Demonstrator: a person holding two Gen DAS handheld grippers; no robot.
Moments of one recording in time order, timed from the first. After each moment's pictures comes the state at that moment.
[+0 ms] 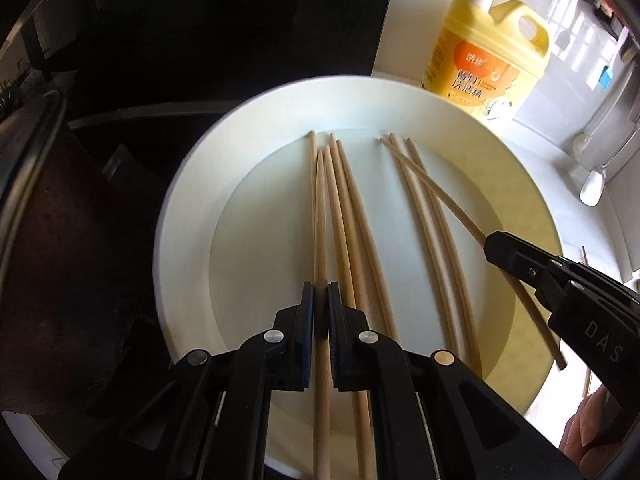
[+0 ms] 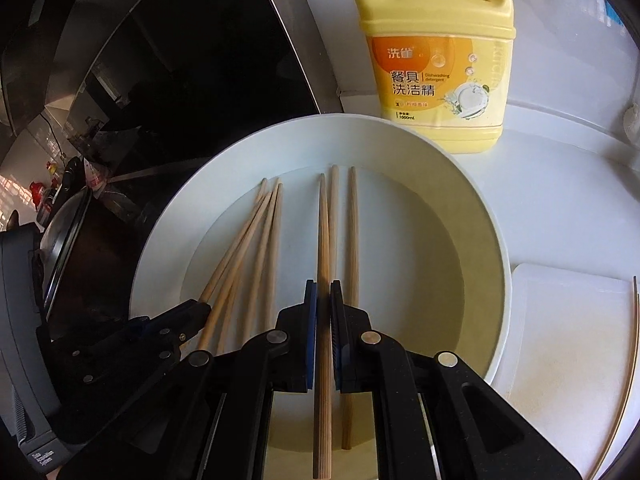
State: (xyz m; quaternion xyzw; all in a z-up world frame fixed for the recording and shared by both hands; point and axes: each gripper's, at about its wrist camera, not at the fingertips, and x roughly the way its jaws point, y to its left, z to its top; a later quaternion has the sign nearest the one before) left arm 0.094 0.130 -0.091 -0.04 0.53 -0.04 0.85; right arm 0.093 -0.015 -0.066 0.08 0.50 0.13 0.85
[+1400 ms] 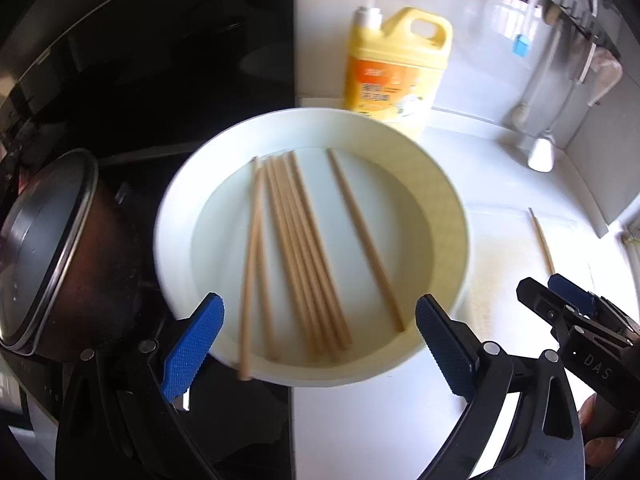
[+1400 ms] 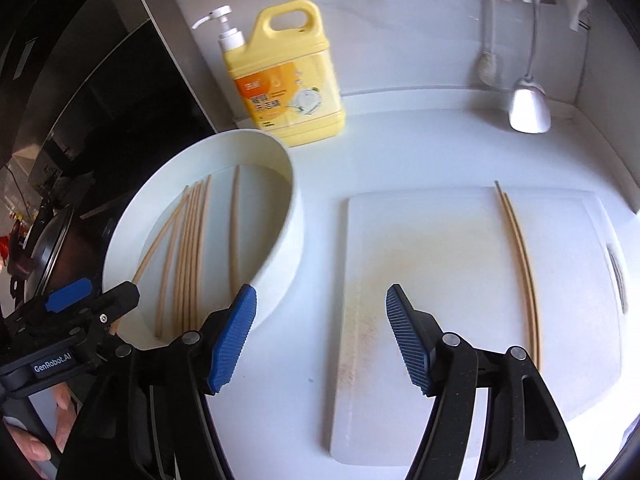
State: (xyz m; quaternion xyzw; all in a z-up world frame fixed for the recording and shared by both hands) left arm 0.020 0.078 -0.022 0.01 0.49 -0.09 0.87; right arm -0.027 -0.122 -0.032 0.12 0.46 -0.01 0.88
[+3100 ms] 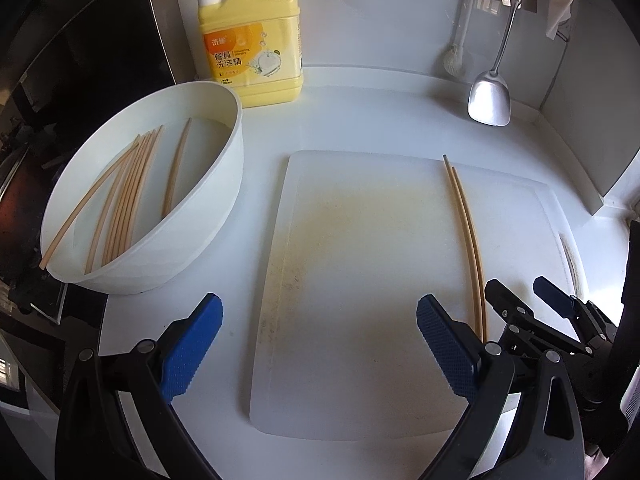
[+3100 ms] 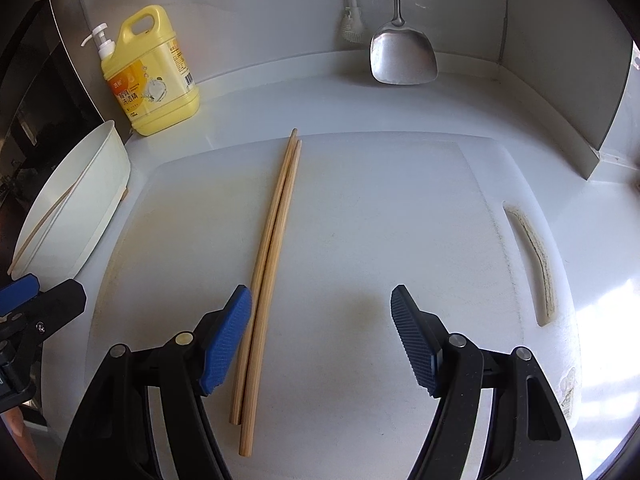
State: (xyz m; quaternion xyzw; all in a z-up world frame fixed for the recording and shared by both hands) left arm -0.039 -0.126 -0.065 0.03 0.49 -0.06 0.87; right arm -0.073 -0.304 -0.114 0.09 0.46 -0.04 0.88
